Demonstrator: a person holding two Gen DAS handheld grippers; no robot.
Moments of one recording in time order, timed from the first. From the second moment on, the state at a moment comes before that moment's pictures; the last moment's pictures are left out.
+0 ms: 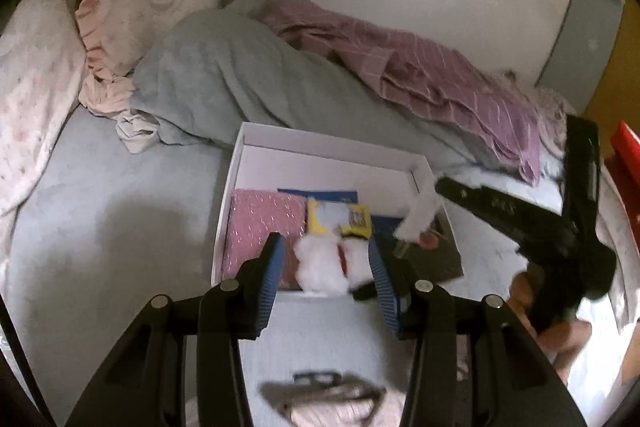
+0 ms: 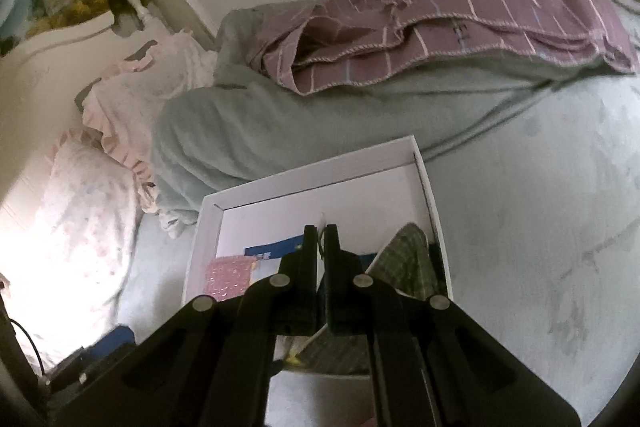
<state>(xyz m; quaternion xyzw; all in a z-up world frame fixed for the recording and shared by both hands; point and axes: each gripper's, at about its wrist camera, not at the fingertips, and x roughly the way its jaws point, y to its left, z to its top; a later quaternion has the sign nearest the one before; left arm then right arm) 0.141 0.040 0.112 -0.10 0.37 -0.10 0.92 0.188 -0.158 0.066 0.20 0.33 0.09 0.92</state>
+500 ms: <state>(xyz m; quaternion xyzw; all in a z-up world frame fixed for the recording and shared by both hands) 0.163 0.045 0.075 -0.11 0.44 -0.10 0.89 0.208 -0.138 0.030 0.14 0.38 0.06 0.91</state>
